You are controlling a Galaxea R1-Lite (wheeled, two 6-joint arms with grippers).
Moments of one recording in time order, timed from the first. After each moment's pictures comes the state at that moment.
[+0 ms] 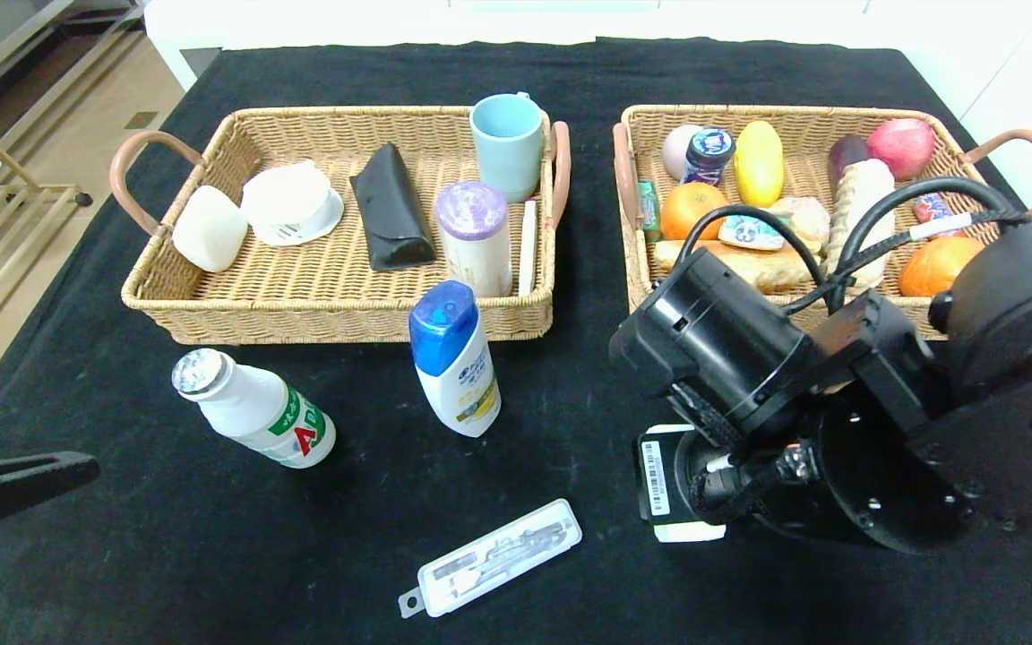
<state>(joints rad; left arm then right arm) -0.44 0.72 -0.62 0.00 -0.35 0.33 0.93 1.84 -1.58 0.75 -0.47 0.71</state>
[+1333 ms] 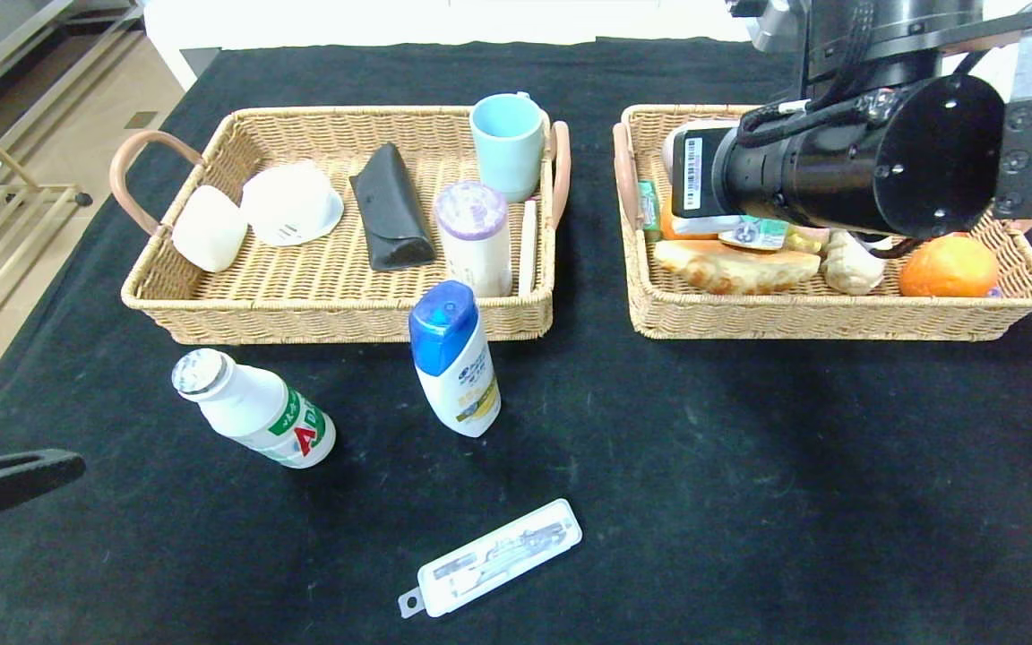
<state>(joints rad) -0.44 0.70 -0.62 0.00 -0.35 0.34 0.70 1.87 -1.86 0.20 -0.58 0.11</state>
